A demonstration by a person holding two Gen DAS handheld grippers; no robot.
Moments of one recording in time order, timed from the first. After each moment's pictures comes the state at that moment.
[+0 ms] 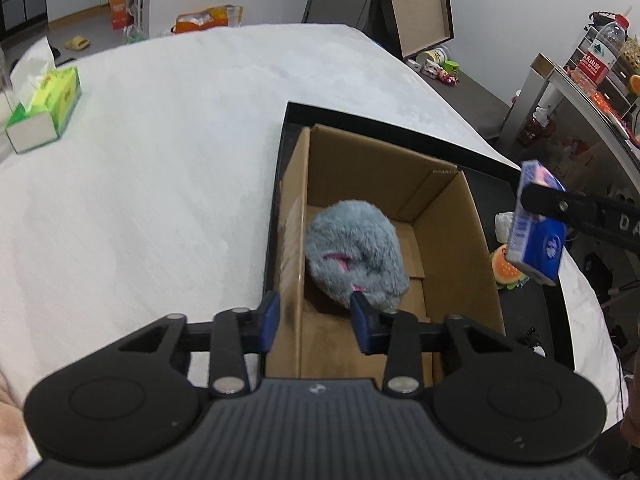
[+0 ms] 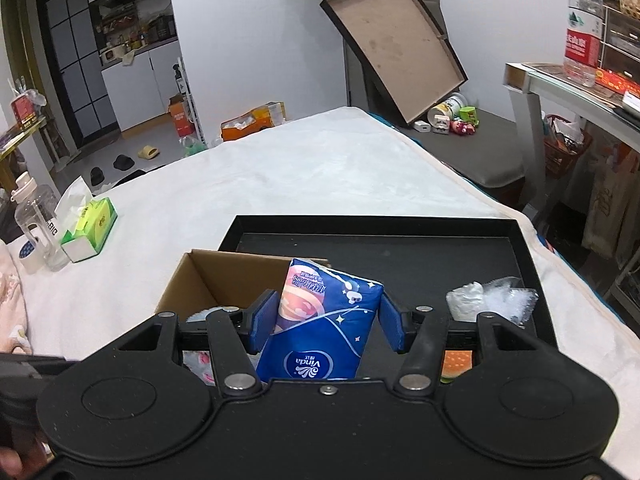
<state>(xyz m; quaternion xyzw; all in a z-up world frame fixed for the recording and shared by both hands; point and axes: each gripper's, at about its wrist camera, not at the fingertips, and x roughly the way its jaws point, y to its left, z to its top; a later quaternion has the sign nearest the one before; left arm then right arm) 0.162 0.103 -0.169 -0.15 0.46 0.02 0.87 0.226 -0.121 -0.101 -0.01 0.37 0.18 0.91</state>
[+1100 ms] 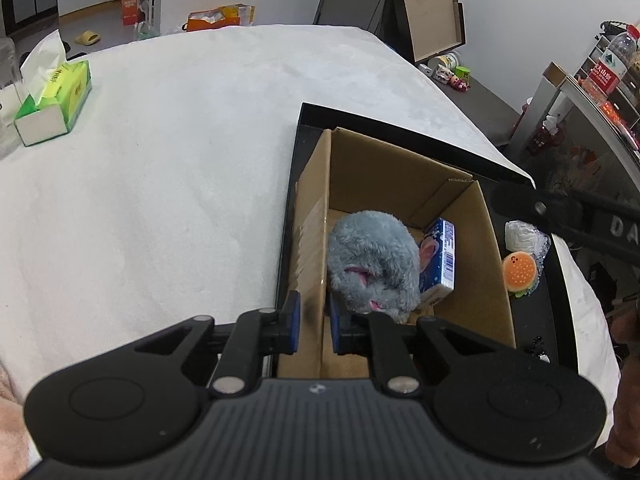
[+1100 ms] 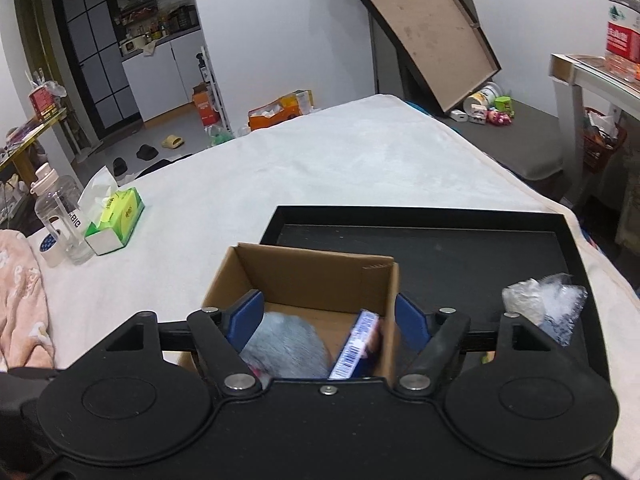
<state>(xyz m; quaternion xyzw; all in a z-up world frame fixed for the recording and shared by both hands) 0.162 0.111 -0.172 -0.16 0.46 0.04 0.87 0.226 -0.092 -0.105 0.00 0.39 0.21 0.90</state>
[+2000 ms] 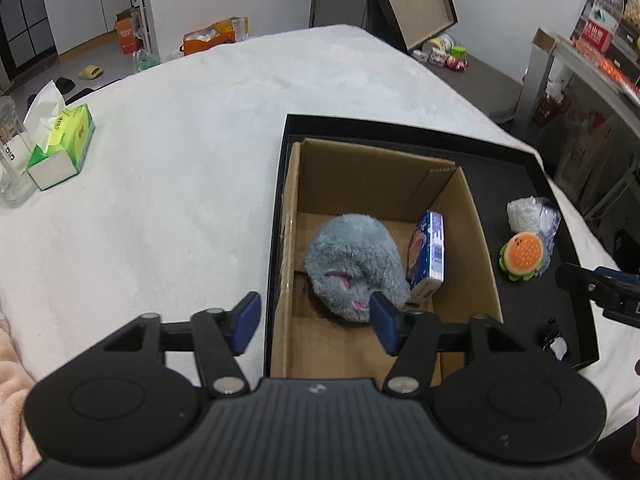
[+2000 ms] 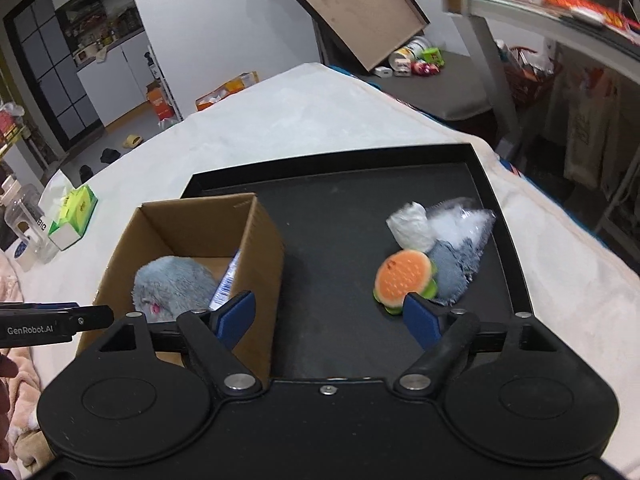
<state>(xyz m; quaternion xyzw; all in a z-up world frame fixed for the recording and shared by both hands) 0.169 0.072 -0.149 -0.08 0.48 0.06 0.87 0.217 -0.197 -0.135 0.04 0.43 0.16 0.89</state>
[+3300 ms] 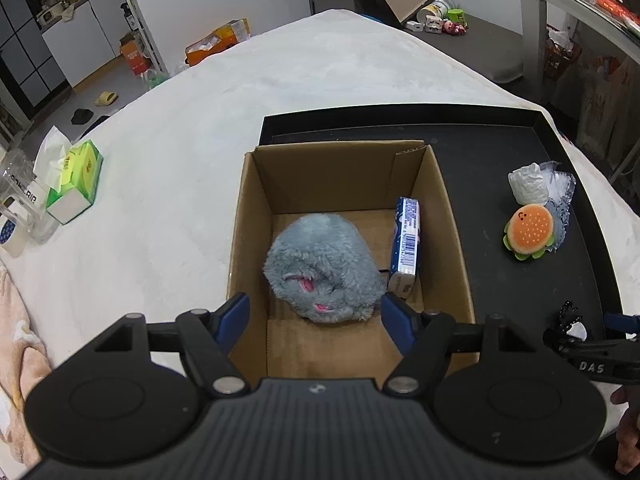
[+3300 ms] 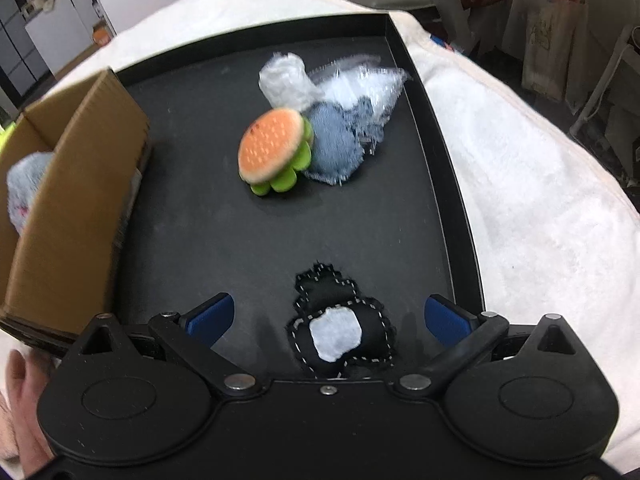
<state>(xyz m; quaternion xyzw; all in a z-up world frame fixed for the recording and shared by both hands) 0.193 0.003 -0.143 0.01 0.50 0.10 0.86 0.225 -0.257 -0.231 0.00 0.53 0.10 0.84</state>
